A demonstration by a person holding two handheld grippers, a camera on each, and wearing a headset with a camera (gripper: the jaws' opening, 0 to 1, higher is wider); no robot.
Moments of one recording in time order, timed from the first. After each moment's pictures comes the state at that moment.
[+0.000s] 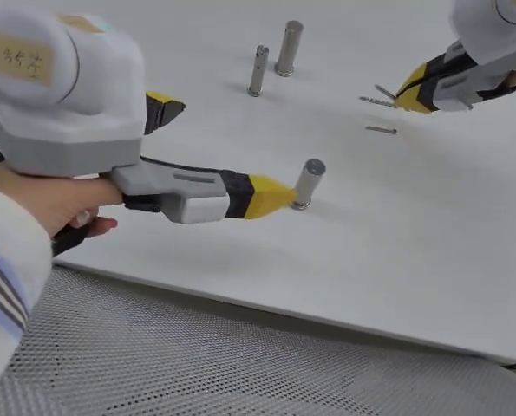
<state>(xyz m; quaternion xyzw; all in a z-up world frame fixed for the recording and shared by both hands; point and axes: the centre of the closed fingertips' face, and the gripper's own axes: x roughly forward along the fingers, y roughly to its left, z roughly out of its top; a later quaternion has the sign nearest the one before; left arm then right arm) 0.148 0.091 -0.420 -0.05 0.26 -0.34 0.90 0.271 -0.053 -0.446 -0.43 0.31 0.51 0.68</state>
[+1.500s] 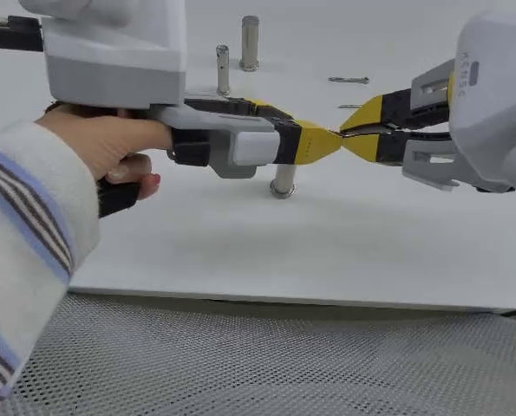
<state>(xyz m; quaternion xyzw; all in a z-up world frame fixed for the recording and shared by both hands) 0.143 0.003 -0.395 -0.13 0.30 -0.49 0.80 0.136 -0.005 -0.399 -0.46 0.15 0.53 0.70</state>
